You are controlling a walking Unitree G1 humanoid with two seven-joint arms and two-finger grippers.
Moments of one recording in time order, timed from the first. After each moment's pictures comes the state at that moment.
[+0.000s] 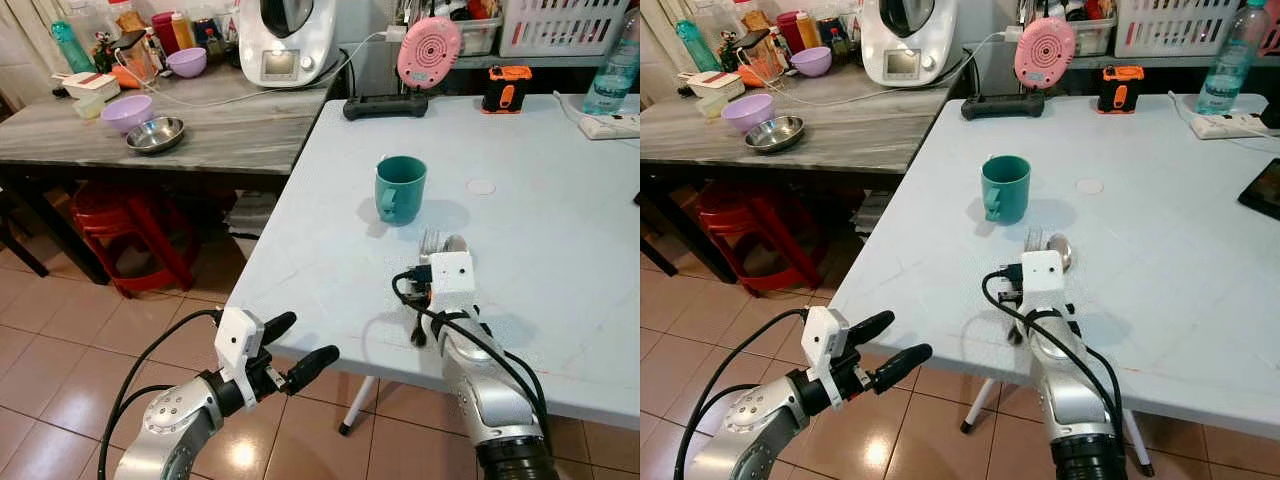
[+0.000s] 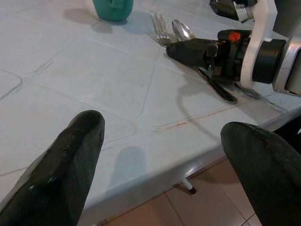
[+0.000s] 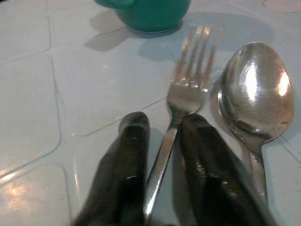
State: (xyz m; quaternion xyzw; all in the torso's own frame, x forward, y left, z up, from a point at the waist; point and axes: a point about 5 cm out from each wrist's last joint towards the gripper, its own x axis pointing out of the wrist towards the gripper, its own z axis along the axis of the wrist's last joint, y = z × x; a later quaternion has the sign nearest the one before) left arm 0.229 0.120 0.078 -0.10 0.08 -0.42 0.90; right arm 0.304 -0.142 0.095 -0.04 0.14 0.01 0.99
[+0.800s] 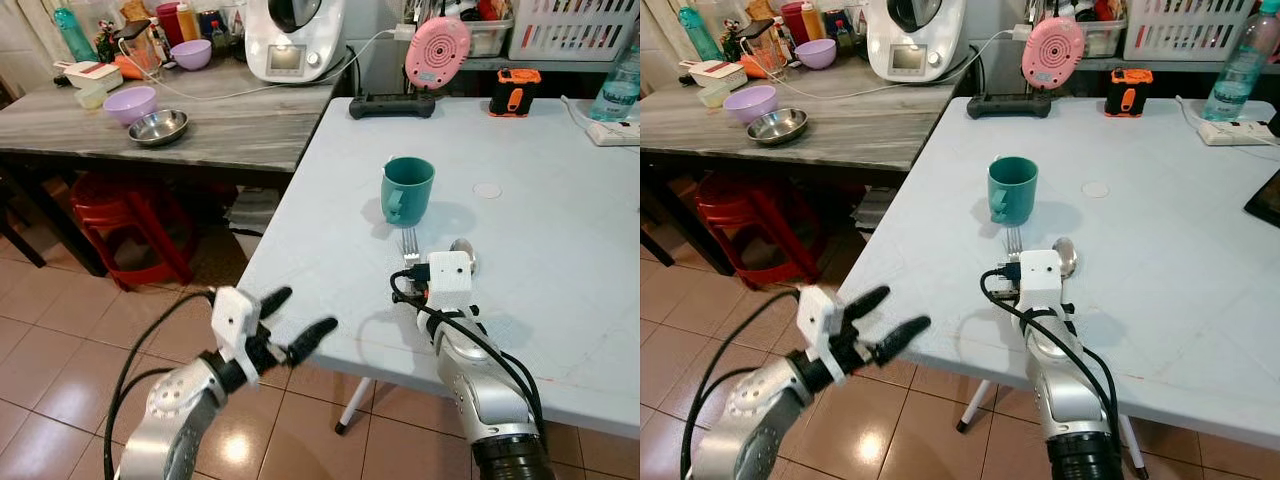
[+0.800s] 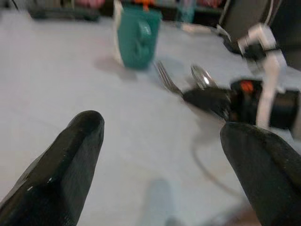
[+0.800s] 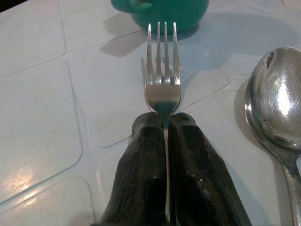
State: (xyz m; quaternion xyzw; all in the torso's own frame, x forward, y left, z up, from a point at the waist) left arm 0.251 0.120 0.101 -0.09 0.01 -0.38 0.92; right arm 0.305 -0.138 0.091 -0.01 0.14 0.02 0.99
